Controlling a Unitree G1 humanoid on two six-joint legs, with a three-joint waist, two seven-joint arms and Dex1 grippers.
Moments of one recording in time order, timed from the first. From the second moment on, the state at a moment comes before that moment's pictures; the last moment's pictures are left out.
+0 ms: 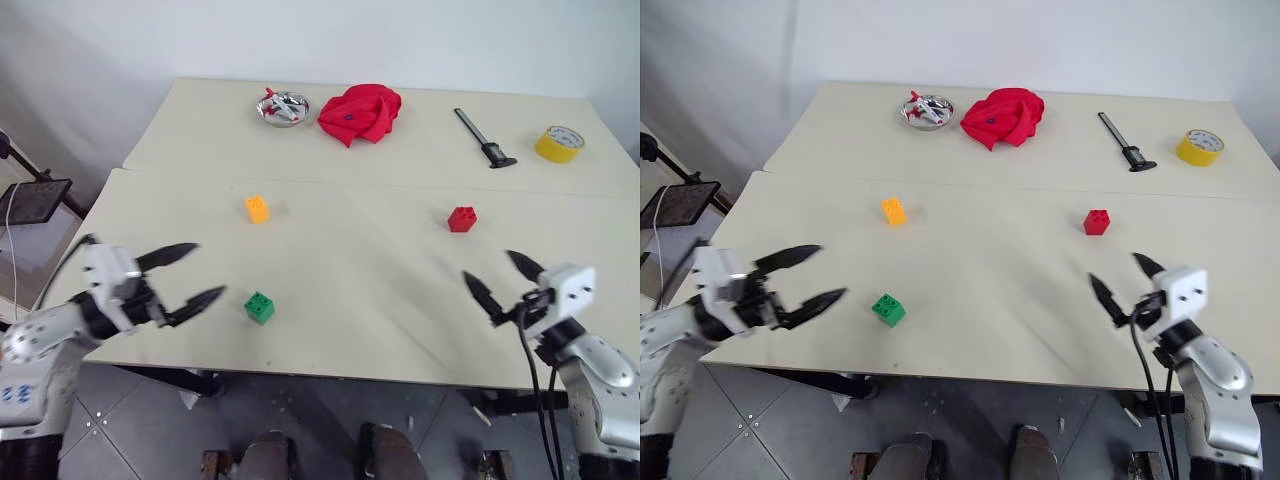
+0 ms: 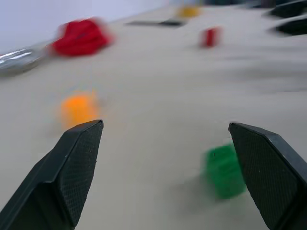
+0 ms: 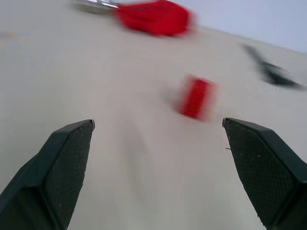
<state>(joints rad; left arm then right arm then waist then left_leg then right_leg) -0.09 0.74 0.23 -0.24 -0.58 0.17 -0.99 0.06 -0.46 -0.42 -0.10 0.34 0.02 0.54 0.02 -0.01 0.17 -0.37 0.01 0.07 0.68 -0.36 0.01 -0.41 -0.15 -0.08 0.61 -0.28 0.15</state>
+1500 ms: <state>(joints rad) -0.23 0.69 0.18 -0.10 -0.48 0.17 -0.99 -0.67 -0.56 0.16 0.32 0.32 0.18 1.26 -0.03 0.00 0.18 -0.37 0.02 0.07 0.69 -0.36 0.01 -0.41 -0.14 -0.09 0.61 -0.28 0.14</state>
